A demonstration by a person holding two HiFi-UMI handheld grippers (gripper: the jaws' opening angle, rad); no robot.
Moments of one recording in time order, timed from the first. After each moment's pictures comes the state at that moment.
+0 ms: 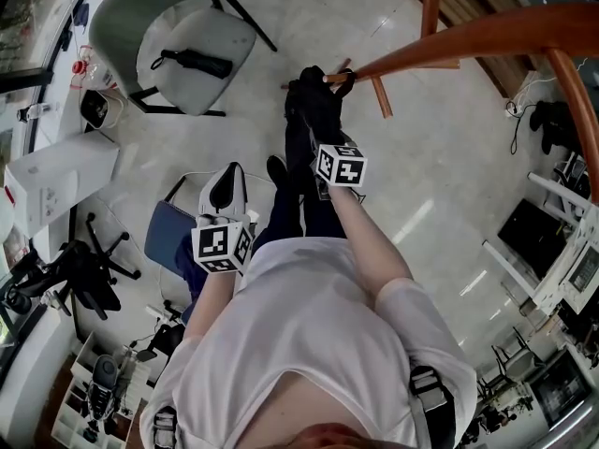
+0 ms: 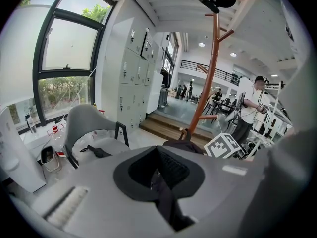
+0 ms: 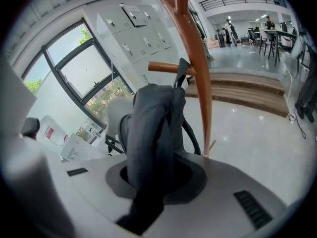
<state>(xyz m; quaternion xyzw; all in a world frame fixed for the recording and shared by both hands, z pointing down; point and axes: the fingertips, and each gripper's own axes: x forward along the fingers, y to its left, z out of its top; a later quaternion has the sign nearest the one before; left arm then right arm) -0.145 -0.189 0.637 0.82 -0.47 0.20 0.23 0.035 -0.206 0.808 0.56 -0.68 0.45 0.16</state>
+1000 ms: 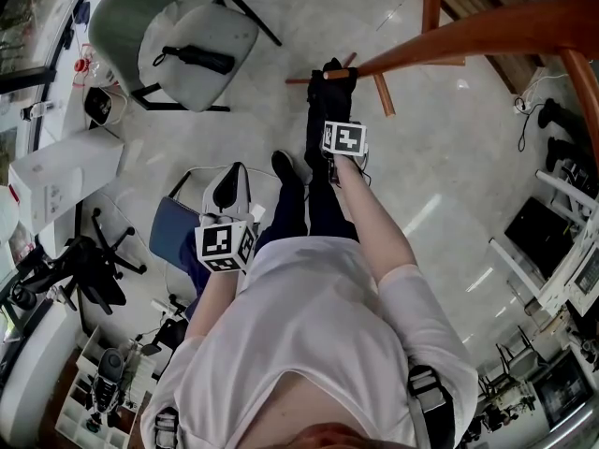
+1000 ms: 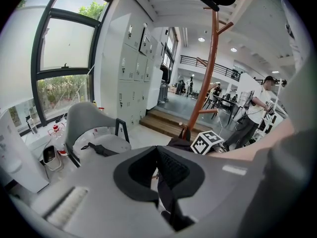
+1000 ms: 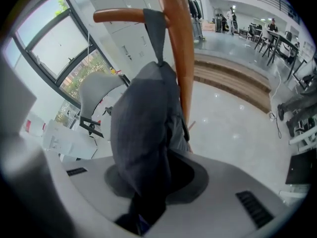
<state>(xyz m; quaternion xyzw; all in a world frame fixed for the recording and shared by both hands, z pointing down) -0.139 -0.183 0.651 0.82 -0.47 0.23 0.24 0.076 -0.198 0.883 0.56 -0.57 0.52 0.30</state>
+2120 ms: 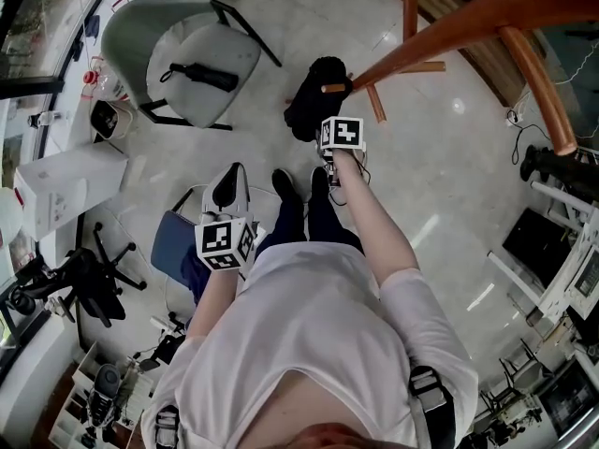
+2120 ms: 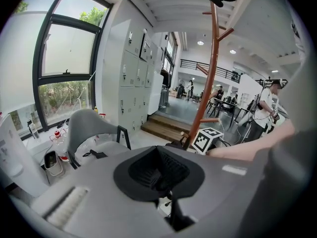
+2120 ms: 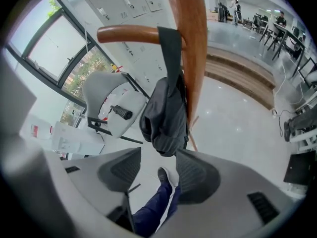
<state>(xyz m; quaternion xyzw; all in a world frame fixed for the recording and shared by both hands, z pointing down) -0.141 -0.197 0.623 0.82 -0.48 0.21 0.22 0.068 -0.212 0.845 0.52 -0.57 0.56 0.31</state>
